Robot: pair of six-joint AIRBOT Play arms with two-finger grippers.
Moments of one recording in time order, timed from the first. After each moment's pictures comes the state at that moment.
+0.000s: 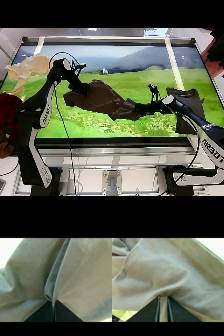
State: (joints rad) left arm -0.16 -2.07 1.99 1.26 -1.45 -1.34; right arm 0.13 -1.45 0.87 -0.76 0.78 1.20
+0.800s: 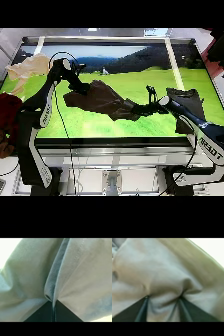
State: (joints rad) left arm -0.16 -2.07 1.99 1.26 -1.47 -1.35; right arm 0.19 -1.52 0.88 -0.84 0.74 1.27
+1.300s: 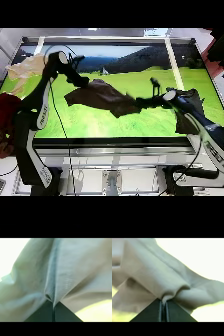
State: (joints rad) left arm -0.16 -1.99 2.07 1.26 -1.46 -1.36; right arm 0.12 -1.39 0.98 -0.82 0.79 1.23
